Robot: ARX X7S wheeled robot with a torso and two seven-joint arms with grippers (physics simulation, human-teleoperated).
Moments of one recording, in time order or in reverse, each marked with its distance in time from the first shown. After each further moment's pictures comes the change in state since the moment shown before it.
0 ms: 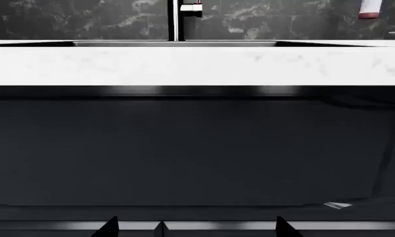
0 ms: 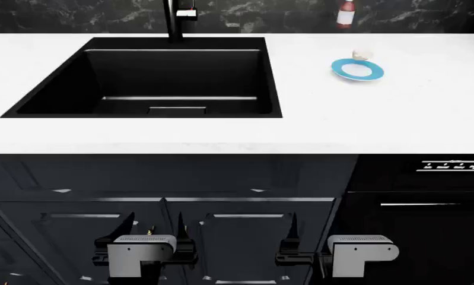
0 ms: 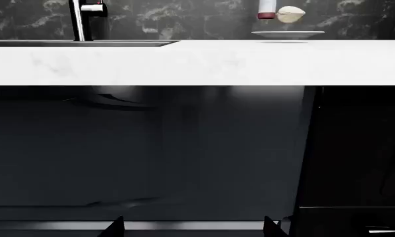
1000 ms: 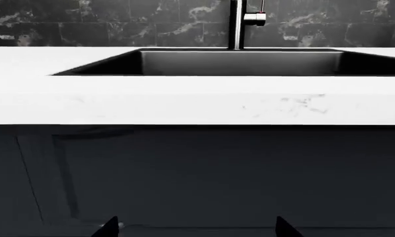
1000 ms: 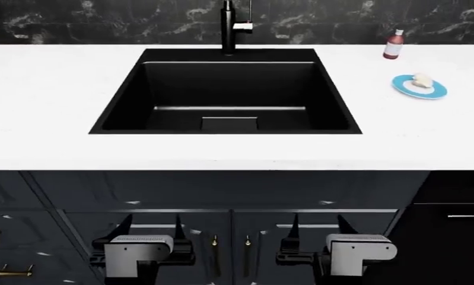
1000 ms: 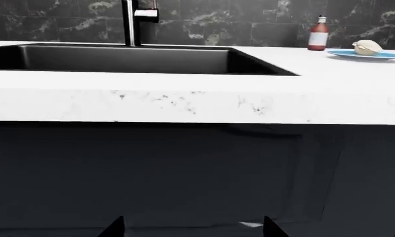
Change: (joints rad) left arm 0.004 -0.091 0.083 0.022 -0.094 -0.028 -0.084; right arm 0.010 0.081 -0.104 -0.003 0.060 0.030 0.136
